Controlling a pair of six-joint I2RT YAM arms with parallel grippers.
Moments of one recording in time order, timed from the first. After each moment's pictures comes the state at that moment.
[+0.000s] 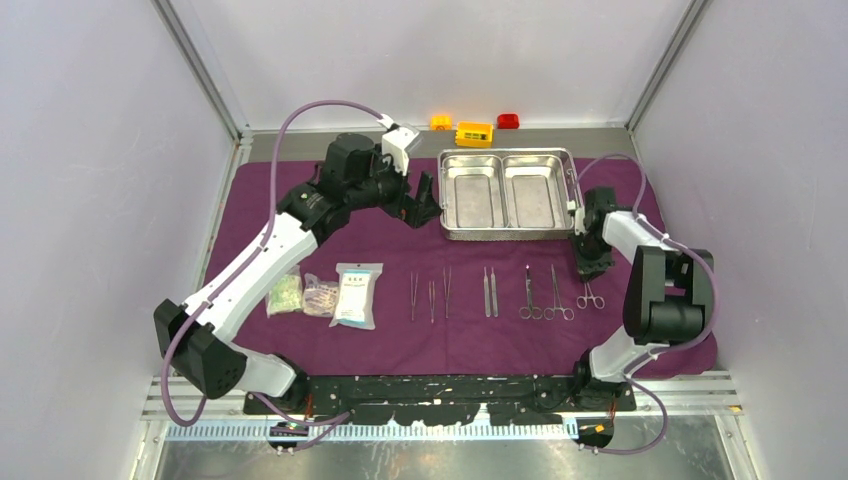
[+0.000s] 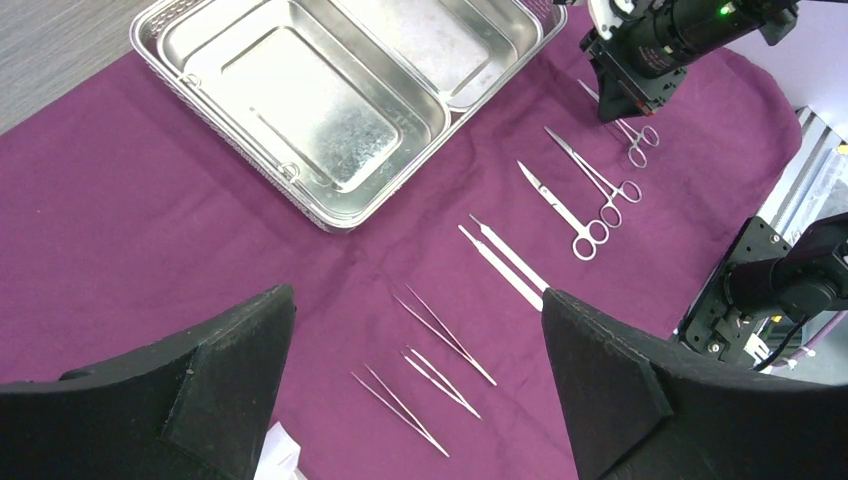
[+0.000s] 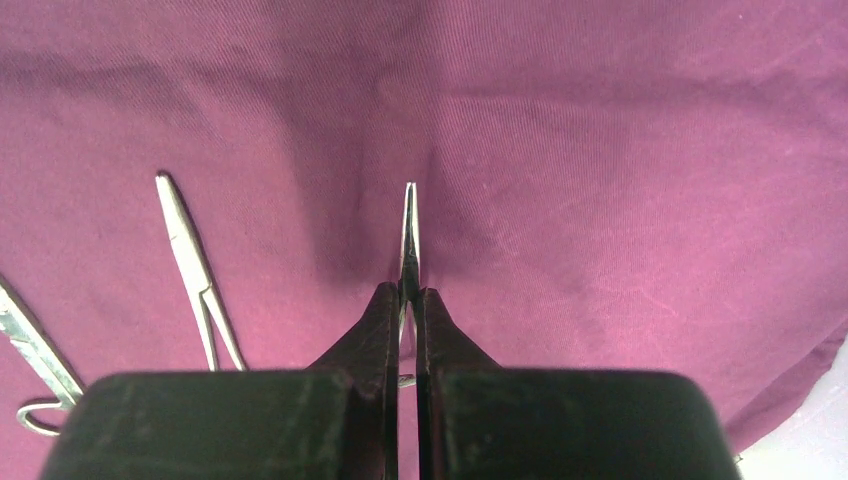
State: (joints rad) left arm -0.60 1.39 1.40 -0.47 0.32 -0.09; right arm -0.10 1.59 0.94 -0.71 0.09 -0.19
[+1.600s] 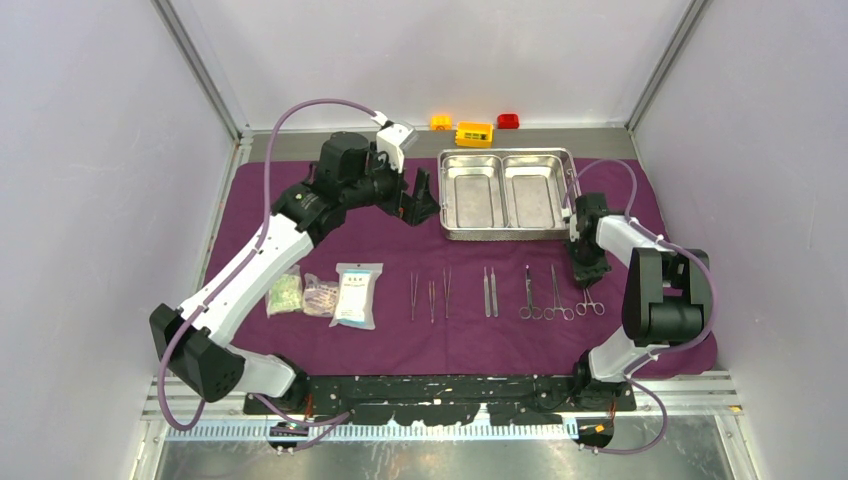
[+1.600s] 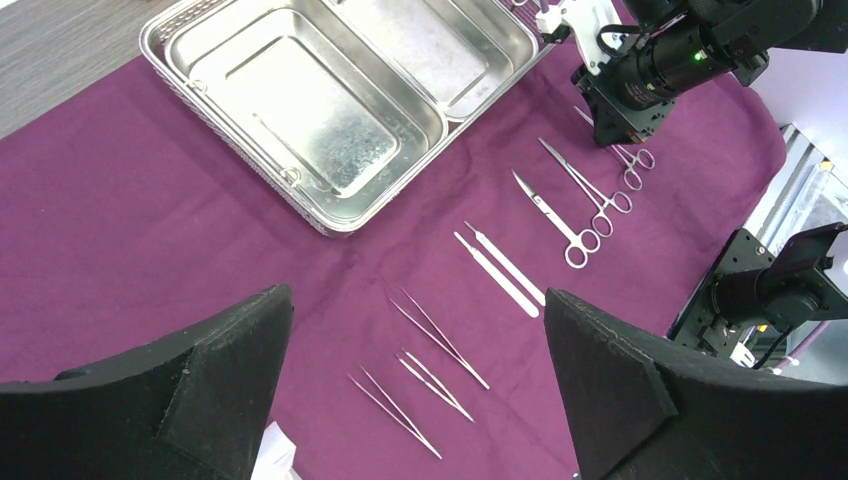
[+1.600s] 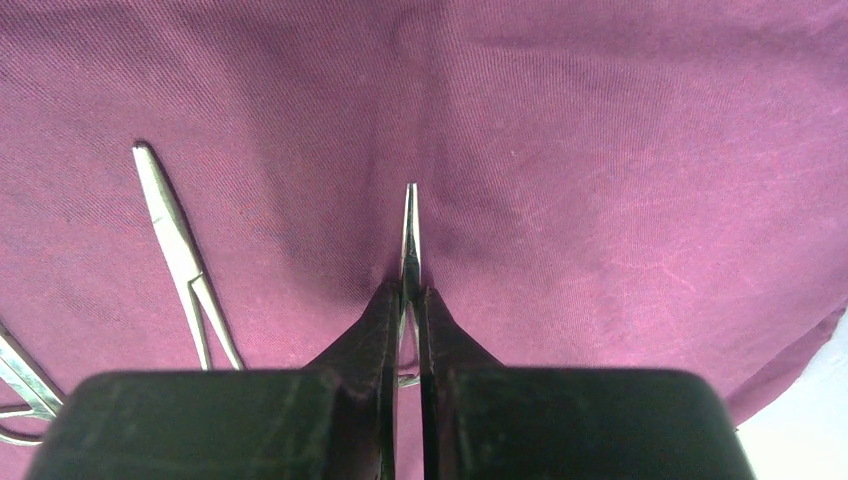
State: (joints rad) left arm -0.59 1.37 1.40 -0.47 0.33 -0.11; right arm -0.06 1.60 0.90 -0.71 0.16 -0.16
